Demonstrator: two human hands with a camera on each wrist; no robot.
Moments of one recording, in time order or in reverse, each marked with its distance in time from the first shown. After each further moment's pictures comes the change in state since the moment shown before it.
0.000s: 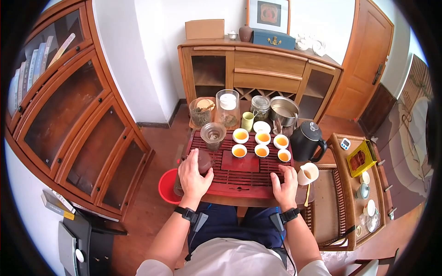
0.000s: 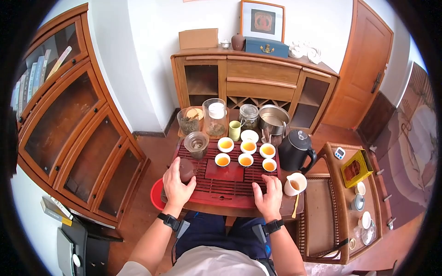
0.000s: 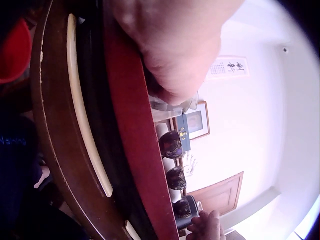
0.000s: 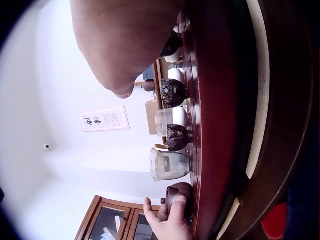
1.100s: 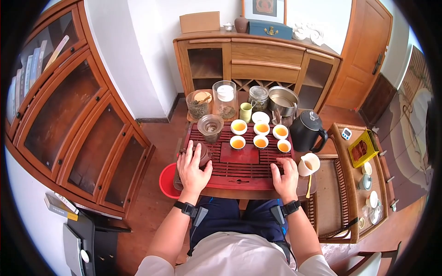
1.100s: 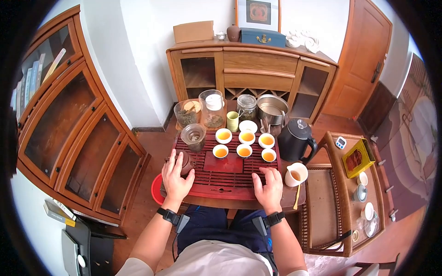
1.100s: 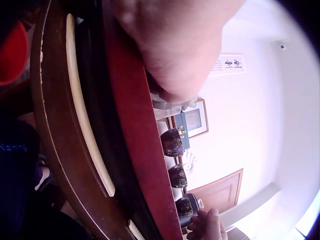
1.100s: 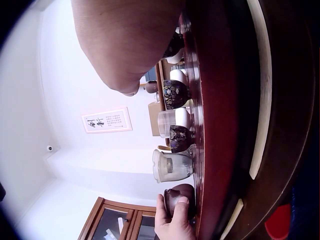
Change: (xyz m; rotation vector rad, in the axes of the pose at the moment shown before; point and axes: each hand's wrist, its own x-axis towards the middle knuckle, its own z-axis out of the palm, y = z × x) left_hand -0.003 -0.006 0.004 0.067 -0.067 0.054; right_hand 0.002 -0.003 -0.001 -0.017 0.009 -0.044
